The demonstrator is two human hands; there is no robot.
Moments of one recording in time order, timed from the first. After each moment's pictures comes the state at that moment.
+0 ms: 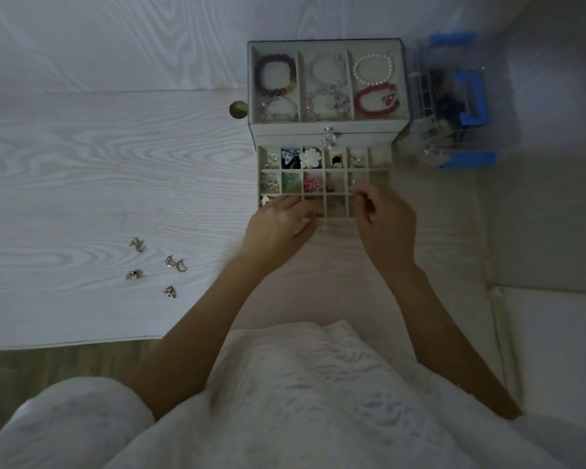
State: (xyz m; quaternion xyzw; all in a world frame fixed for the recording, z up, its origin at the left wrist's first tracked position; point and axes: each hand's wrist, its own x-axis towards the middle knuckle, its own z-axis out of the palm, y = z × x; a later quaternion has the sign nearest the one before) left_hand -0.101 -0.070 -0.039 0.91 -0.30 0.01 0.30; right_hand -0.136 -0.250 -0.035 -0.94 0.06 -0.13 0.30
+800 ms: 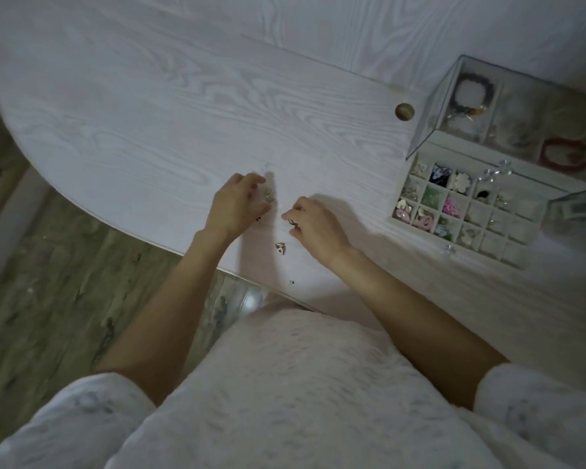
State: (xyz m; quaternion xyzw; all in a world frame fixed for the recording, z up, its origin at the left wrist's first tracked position) left_hand -0.123 0.175 -0.071 0.94 0.12 -0.08 0.30; right_hand -0.110 -0.002 -0.078 -0.90 -0.30 0.20 0.24
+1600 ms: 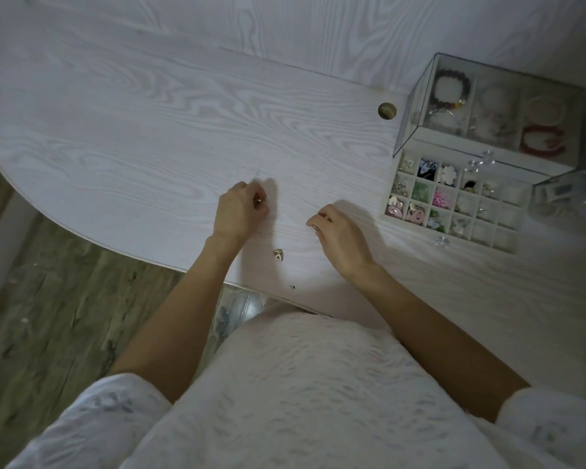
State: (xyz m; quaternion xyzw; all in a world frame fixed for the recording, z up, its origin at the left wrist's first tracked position) left_hand -0.110 0.162 -0.077 0.96 0.08 -0.03 0.25; right_hand -0.124 -0.038 -0.091 -0.94 -0.22 0.08 0.26
